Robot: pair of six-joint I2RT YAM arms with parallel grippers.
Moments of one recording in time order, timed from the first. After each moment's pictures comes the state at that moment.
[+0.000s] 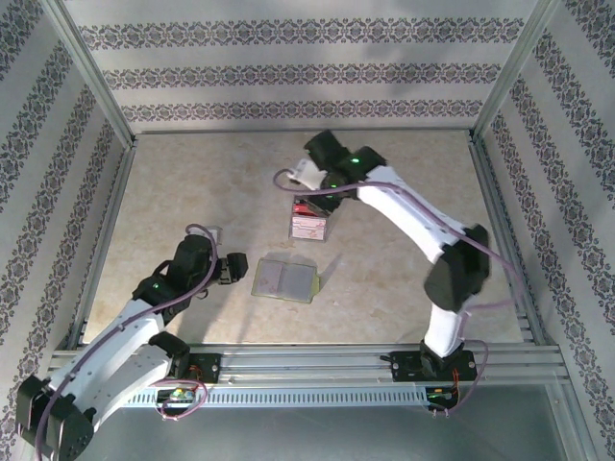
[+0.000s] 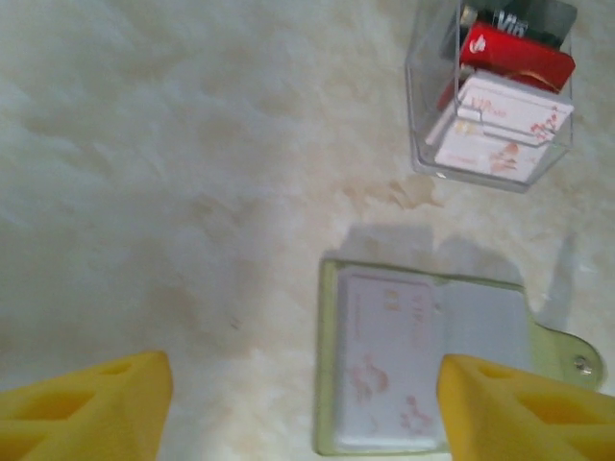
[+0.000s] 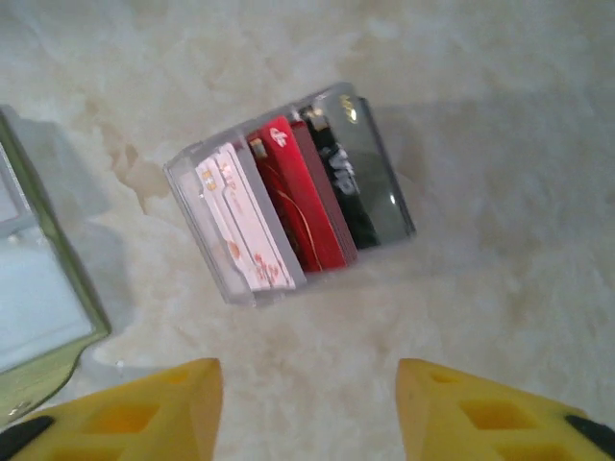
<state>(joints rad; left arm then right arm) -0.45 0.81 0.52 -0.48 0.00 -0.53 0.62 1.77 1.74 -1.05 0.06 -0.37</state>
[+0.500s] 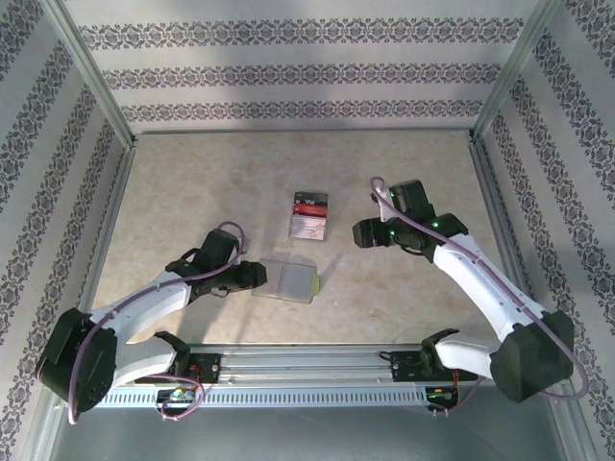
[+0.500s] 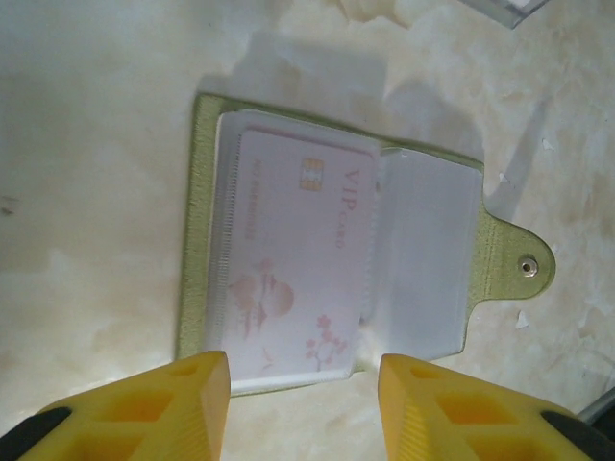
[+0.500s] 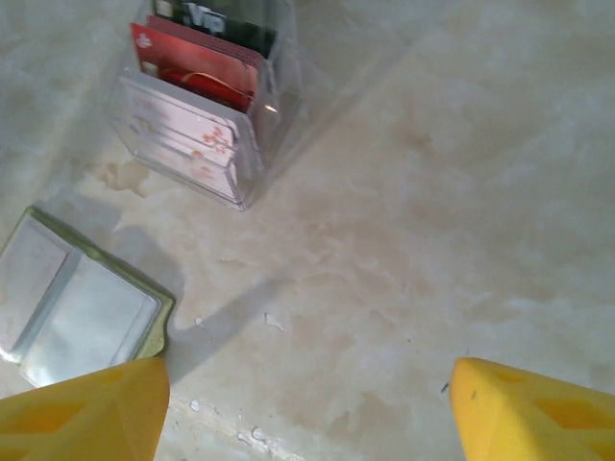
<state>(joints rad) -0.48 1.16 0.53 -0.33 0.32 -0.66 0.36 1.18 0.93 -0.68 -0.17 0.19</state>
